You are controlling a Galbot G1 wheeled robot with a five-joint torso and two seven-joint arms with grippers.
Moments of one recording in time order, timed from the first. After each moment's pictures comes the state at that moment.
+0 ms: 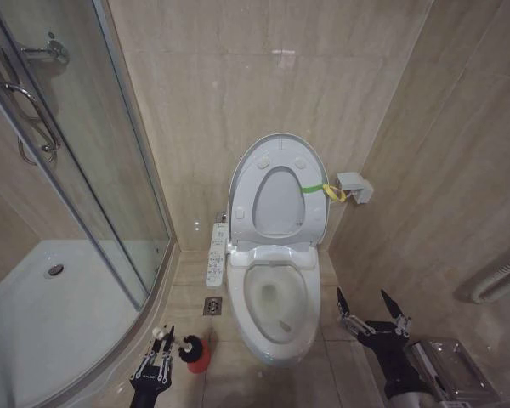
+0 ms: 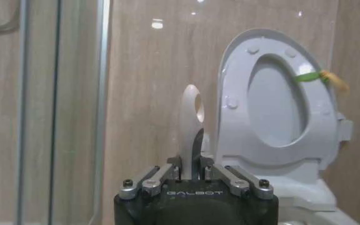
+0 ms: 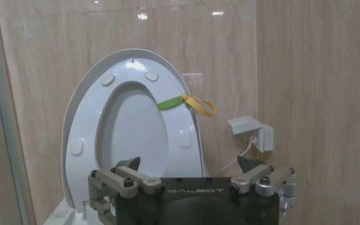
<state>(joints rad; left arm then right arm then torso) 1.81 -1.43 -0.57 -1.92 -0.22 -0.55 0.20 -1.91 1.61 0.70 2.39 0.19 0.09 -0.10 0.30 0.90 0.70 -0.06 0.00</state>
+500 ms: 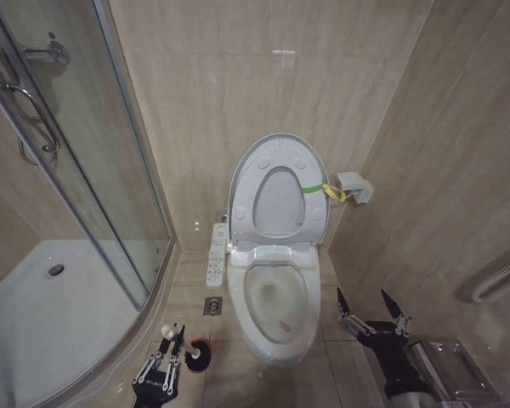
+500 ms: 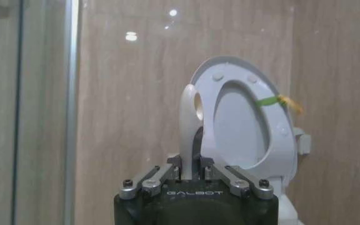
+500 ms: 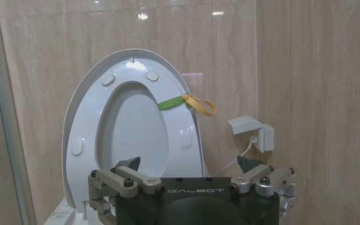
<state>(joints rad) 1.92 -1.37 -0.54 -2.11 -0.18 -0.53 0.21 -1.91 1.61 0.70 2.39 0.19 0.09 -0.10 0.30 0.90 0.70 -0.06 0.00</state>
